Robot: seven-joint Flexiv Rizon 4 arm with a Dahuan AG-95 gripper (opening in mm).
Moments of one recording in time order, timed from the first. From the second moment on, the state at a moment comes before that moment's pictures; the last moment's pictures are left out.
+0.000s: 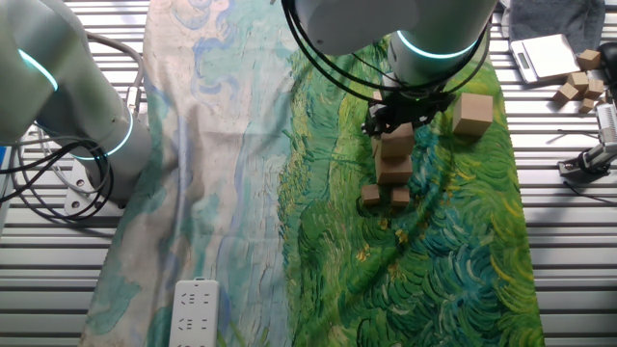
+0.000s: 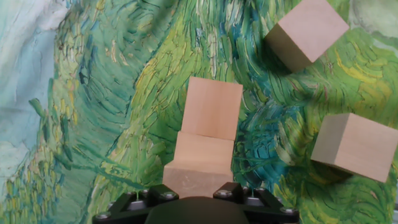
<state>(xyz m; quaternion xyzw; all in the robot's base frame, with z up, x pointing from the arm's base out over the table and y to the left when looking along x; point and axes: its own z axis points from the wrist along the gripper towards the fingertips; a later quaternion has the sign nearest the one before) 0.519 0.025 0.094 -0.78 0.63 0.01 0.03</state>
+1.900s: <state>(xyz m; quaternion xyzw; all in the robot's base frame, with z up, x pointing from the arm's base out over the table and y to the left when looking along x) 0.521 0.026 0.093 -0.75 0.66 0.01 0.04</state>
